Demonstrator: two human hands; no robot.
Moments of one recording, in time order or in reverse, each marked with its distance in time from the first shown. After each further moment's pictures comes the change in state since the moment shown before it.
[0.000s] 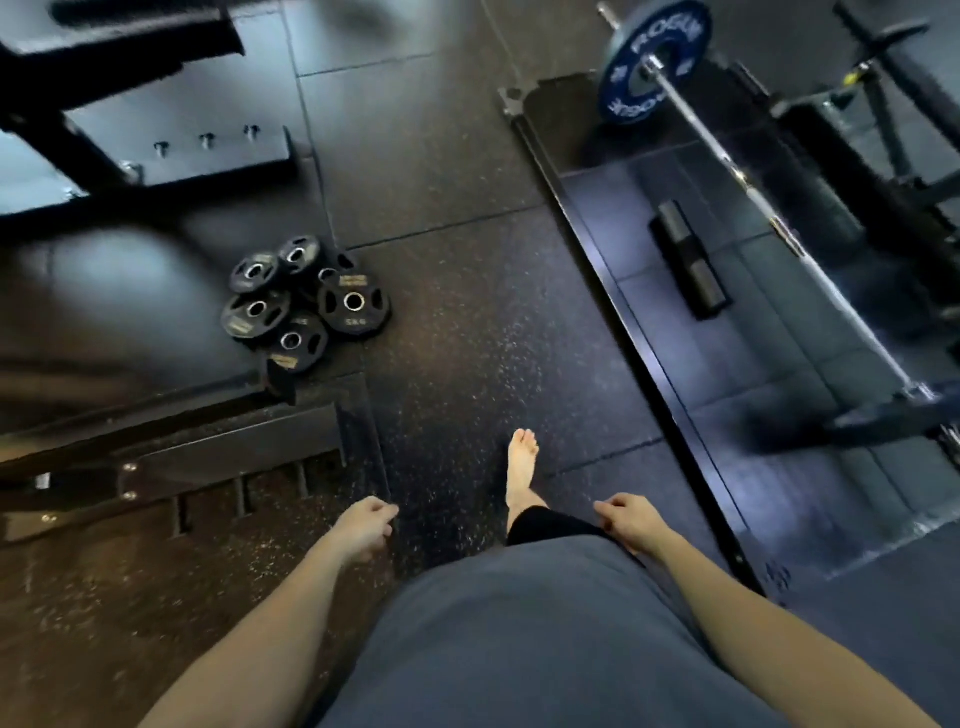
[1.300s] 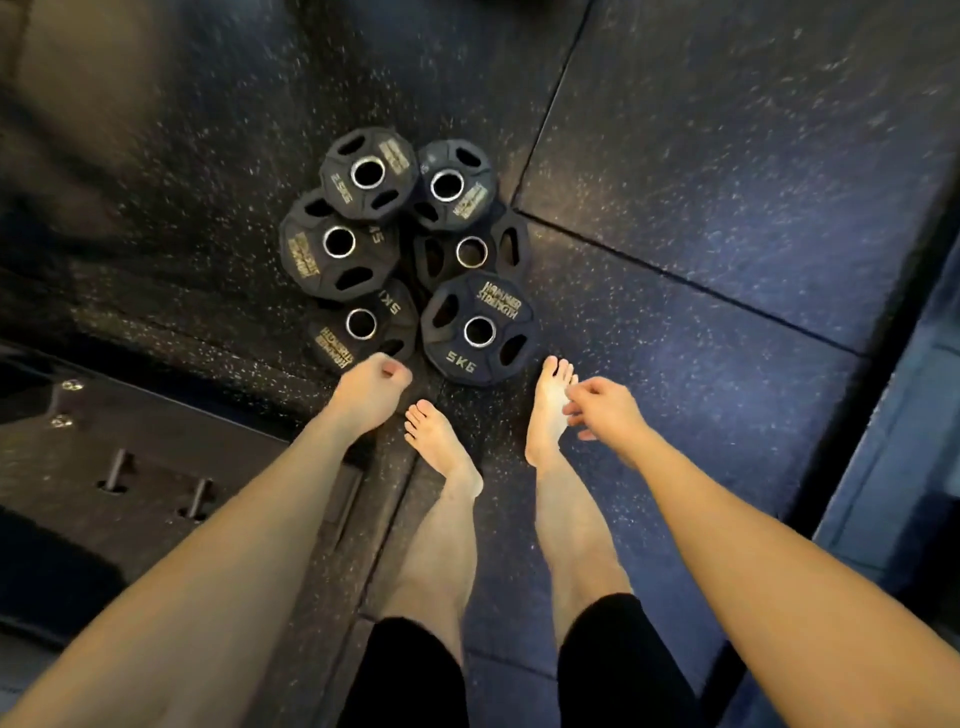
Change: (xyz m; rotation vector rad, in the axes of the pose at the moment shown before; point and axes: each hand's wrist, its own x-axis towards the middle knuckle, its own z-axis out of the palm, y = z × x) left_hand 0.540 0.221 -0.433 -0.405 0.247 -0.276; right_hand 0.566 -0.714 0.173 -0.341 -0.311 0.002
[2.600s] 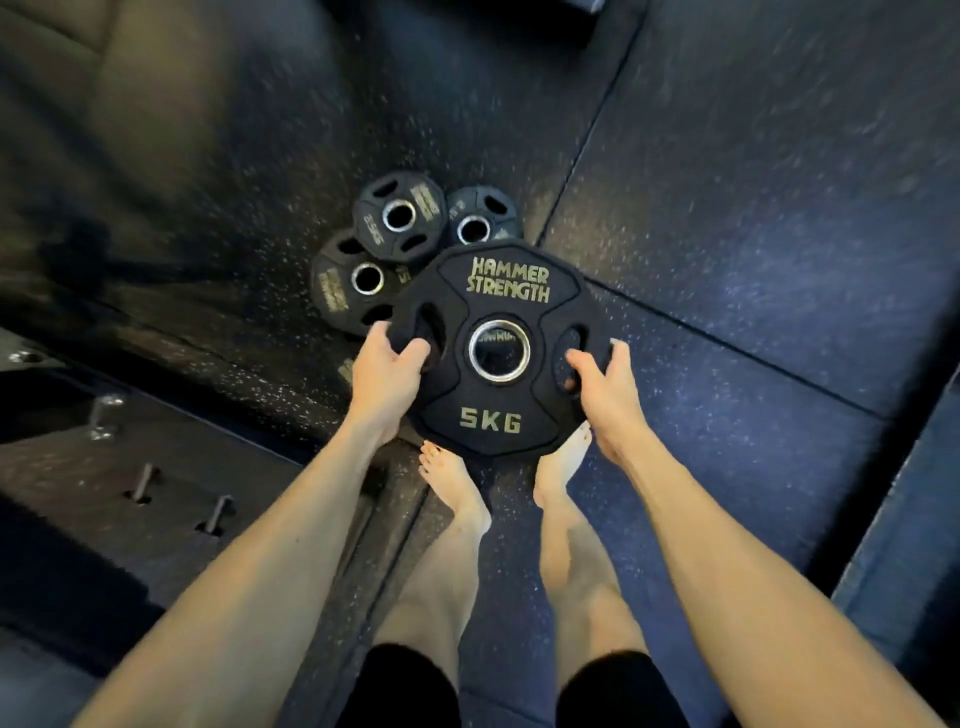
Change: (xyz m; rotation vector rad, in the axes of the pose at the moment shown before) left_hand -0.001 0.076 -0.027 -0.590 0.315 0.123; right_hand 0.000 -0.093 0.000 0.397 0.045 -0.306
